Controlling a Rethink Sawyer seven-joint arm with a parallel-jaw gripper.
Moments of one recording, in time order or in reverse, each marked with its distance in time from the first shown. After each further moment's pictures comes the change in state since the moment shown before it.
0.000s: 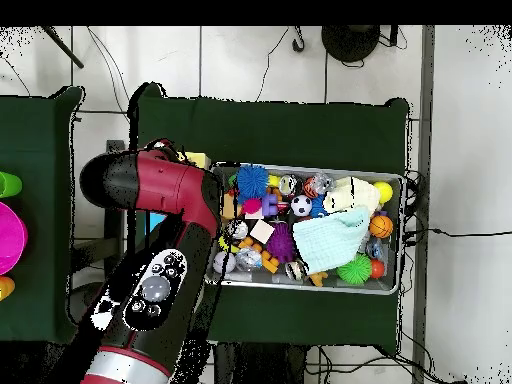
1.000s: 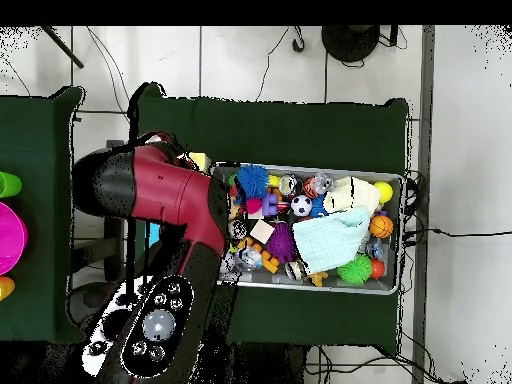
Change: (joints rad) arm -0.010 -0.137 0.007 0.068 0.000 0.000 0.000
